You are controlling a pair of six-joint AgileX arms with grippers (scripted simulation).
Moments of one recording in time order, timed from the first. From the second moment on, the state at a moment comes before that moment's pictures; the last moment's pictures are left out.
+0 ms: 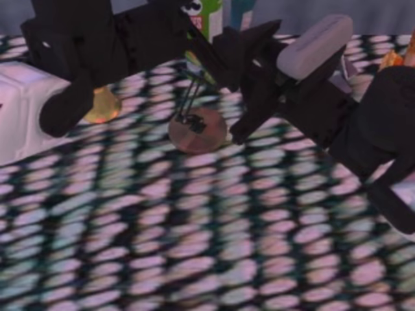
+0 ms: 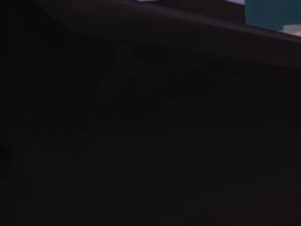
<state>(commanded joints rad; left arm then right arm) -0.52 1.57 1.01 0.52 0.54 0.10 0.63 1.62 0.71 1.05 -0.15 0.02</state>
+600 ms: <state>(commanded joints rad) -0.52 1.57 1.01 0.52 0.54 0.10 0.63 1.62 0.71 1.05 -0.15 0.02</state>
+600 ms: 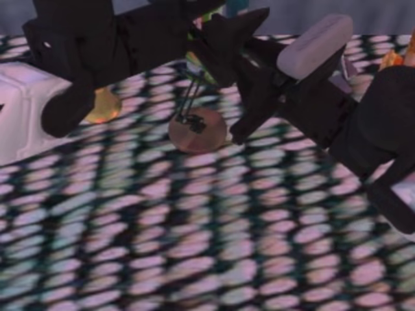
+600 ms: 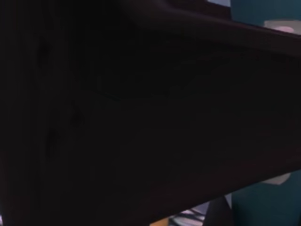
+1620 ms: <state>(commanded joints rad) -0.52 1.57 1.01 0.52 0.54 0.10 0.63 1.62 0.71 1.05 -0.15 0.02</state>
